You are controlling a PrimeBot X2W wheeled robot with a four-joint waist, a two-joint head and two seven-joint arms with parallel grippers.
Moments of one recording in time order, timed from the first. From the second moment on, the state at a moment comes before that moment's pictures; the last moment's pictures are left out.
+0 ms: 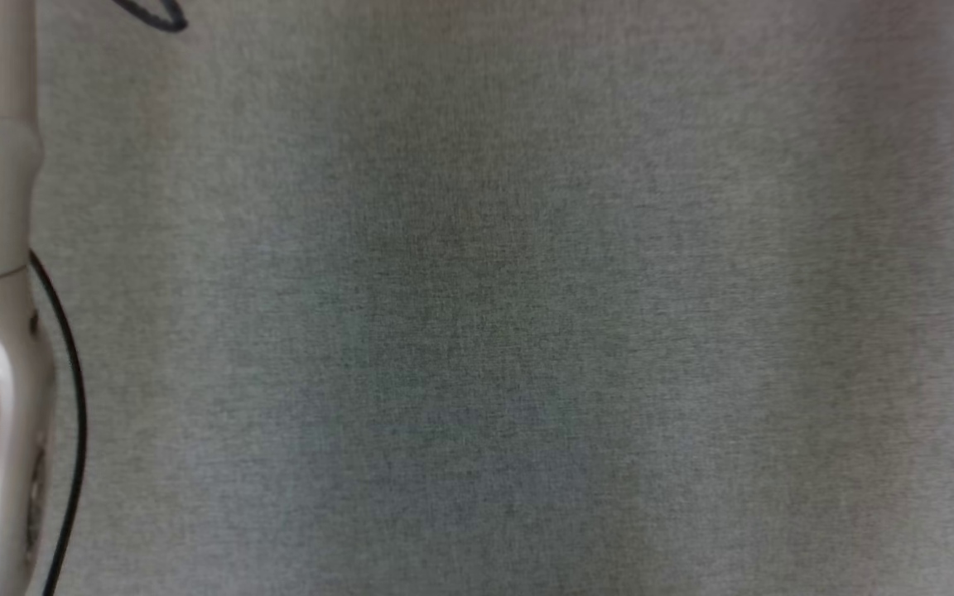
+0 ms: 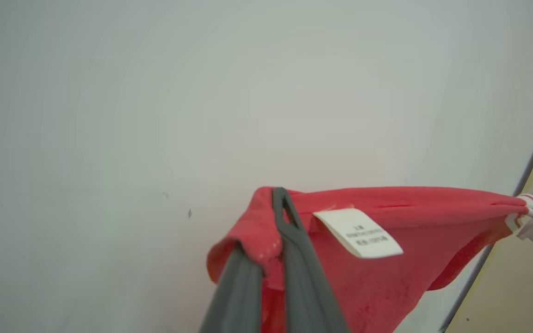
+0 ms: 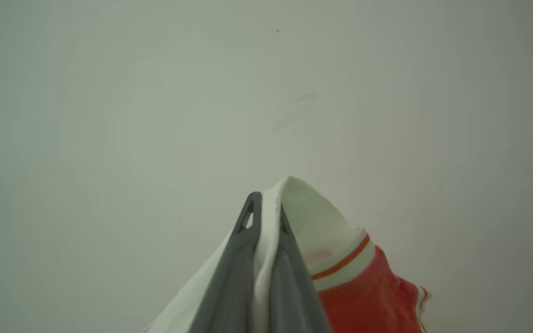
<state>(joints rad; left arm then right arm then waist) -1.61 0.24 -0.29 0.53 -0.75 -0.08 0.00 -1.57 -0.10 -0.30 0.41 0.84 0.13 -0.01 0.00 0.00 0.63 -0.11</state>
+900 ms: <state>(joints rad) -0.67 0.44 -0.72 0.32 -1.00 -0.11 -0.21 -0.22 -0.26 -0.08 0.01 1.02 0.13 0.16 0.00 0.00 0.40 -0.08</state>
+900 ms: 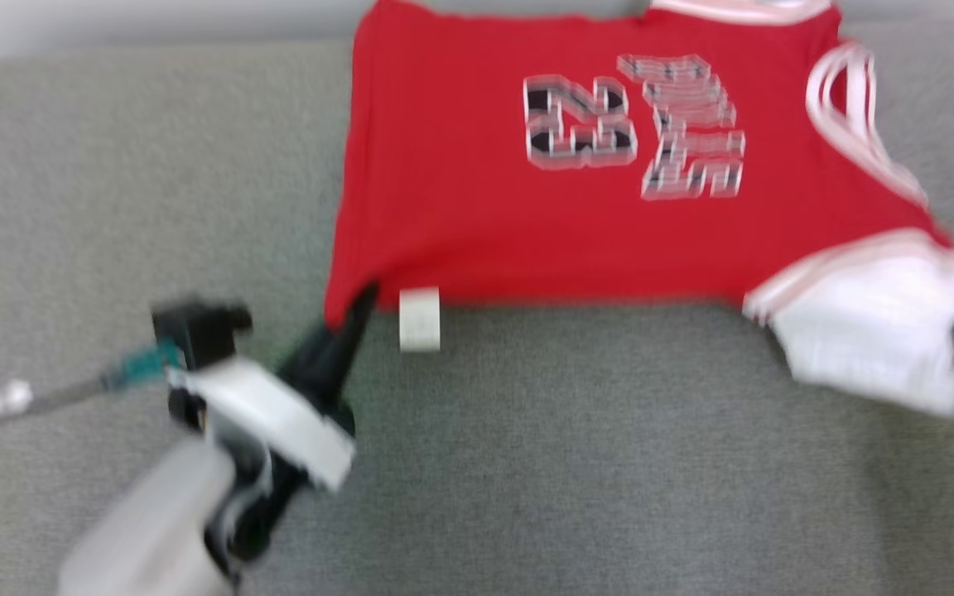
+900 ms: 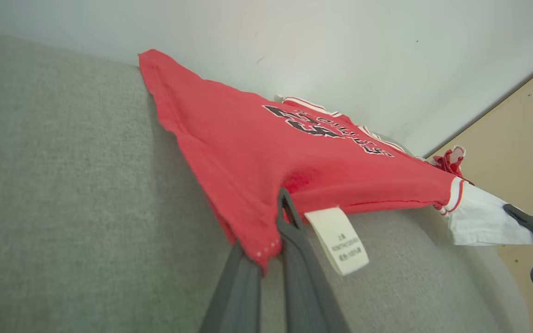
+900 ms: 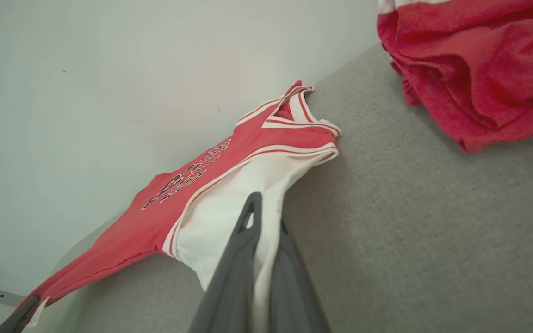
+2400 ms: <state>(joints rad) -0.67 0.54 -0.75 -0.07 -1.30 0.33 0.45 -0.38 -0.36 -0.15 -0.06 0.74 0.13 0.89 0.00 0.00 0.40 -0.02</state>
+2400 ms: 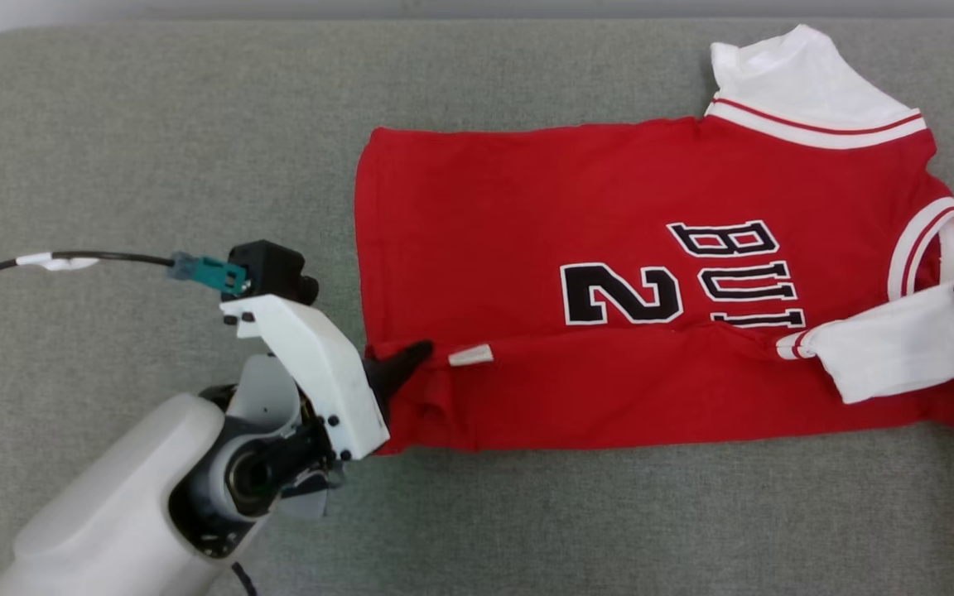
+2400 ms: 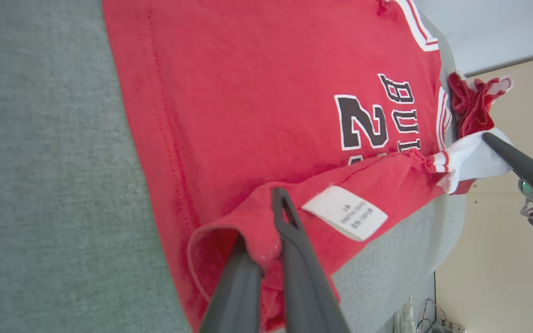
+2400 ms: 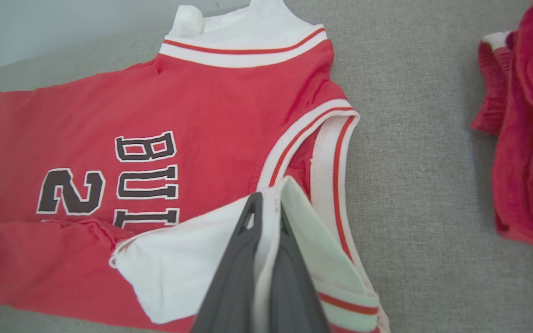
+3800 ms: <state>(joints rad) -0.50 0.51 -0.93 -0.01 -0.84 0.41 0.03 -0.19 -0.53 0.00 0.14 0.62 0.13 0.42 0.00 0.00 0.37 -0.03</state>
